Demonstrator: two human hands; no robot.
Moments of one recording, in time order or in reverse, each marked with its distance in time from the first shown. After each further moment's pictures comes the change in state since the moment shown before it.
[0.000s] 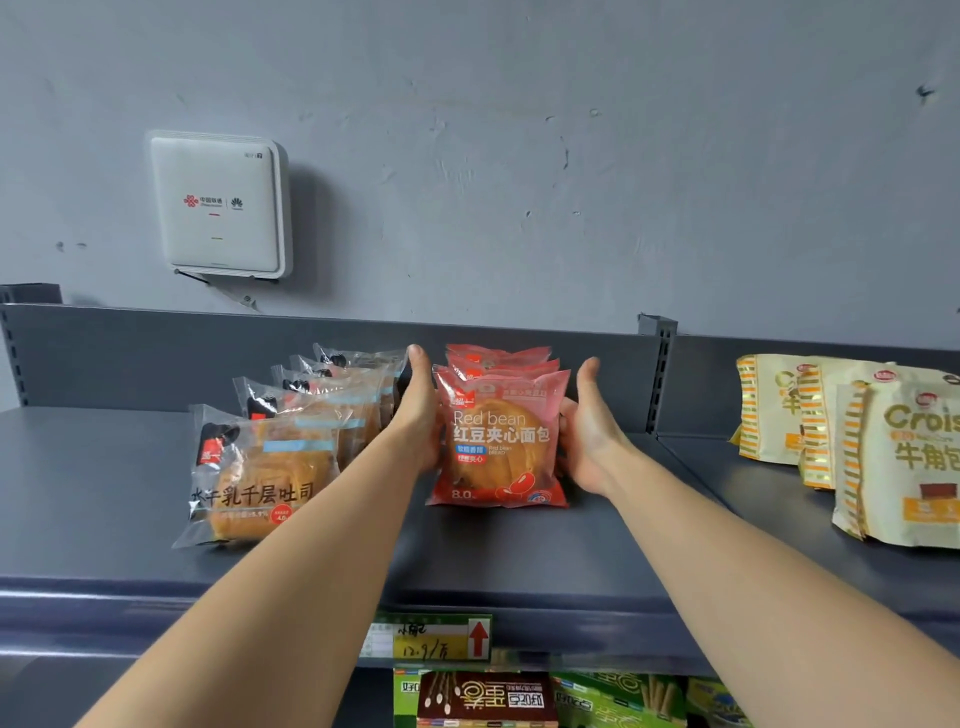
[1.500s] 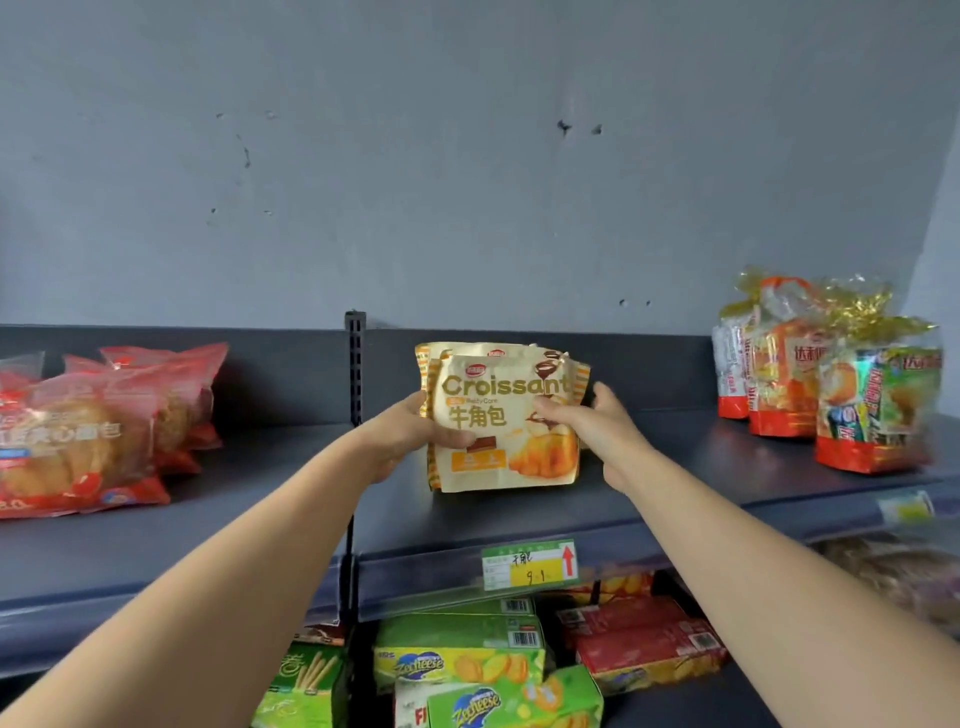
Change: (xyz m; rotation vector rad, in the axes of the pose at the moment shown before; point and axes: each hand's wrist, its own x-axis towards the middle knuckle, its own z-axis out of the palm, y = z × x) left_hand -0.055 -0.127 0.323 0.630 -0.472 0.134; right_hand -0.148 -0.035 -0.364 -0.228 0.461 -0.227
